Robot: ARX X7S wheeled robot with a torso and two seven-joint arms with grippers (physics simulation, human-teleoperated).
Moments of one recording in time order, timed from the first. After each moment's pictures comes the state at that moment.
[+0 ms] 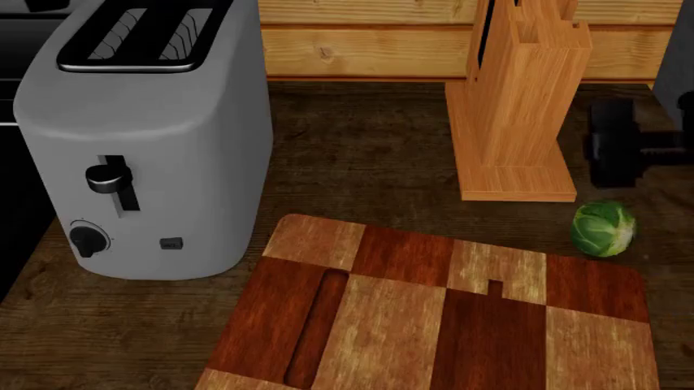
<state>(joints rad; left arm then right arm) -1.29 -0.27 0.12 -0.24 -0.40 -0.87 -0.28 1.82 0.65 -1.17 0.85 1.22 1.23 -0.03</state>
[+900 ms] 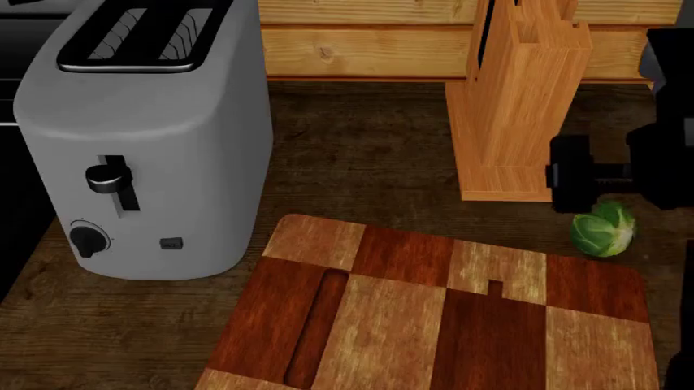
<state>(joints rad) -1.31 -0.29 0.11 -0.29 -0.40 -0.83 -0.28 1.69 0.36 -0.66 1.30 0.31 1.07 -0.49</state>
